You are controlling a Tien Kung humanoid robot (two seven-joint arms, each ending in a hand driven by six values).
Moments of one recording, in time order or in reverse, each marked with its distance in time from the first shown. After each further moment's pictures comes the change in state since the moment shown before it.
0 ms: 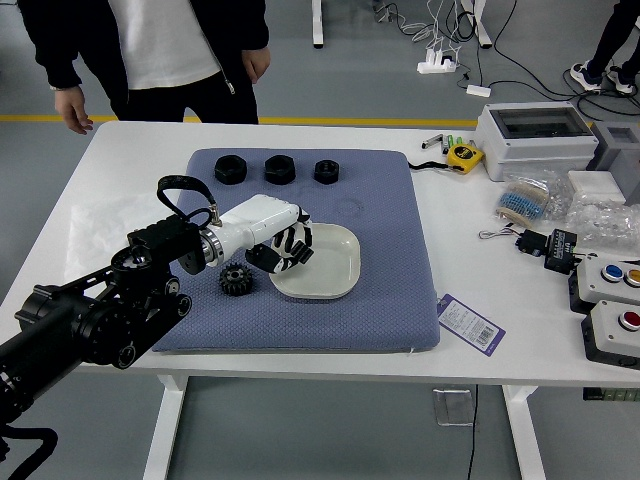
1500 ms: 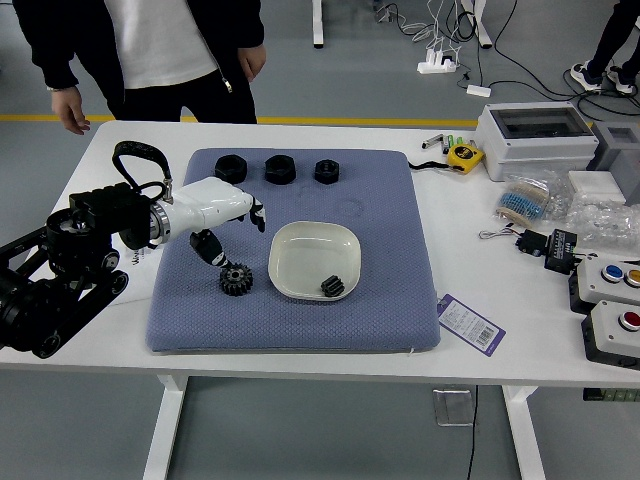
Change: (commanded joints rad) left arm 0.012 0.246 -0.067 -0.291 0.151 -0.301 0.088; right arm -0.023 0.003 -0.007 -0.002 0.020 0.004 0.007
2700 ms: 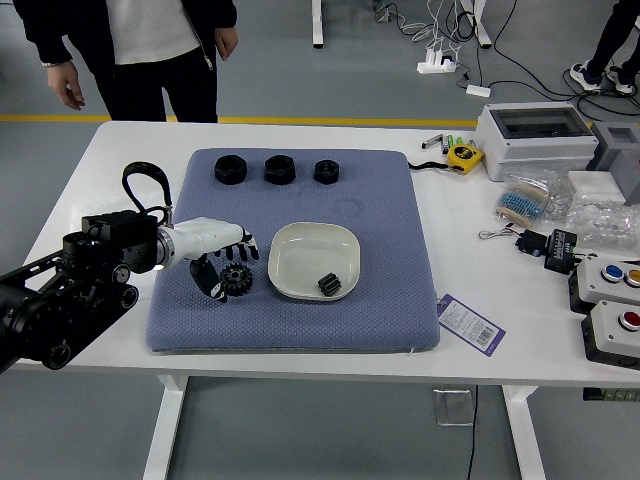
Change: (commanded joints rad) left arm 0.019 -0.048 0.023 0.074 -0.207 -0.090 0.158; right arm 0.007 0.001 0.001 0.000 -0.003 0.000 -0.002
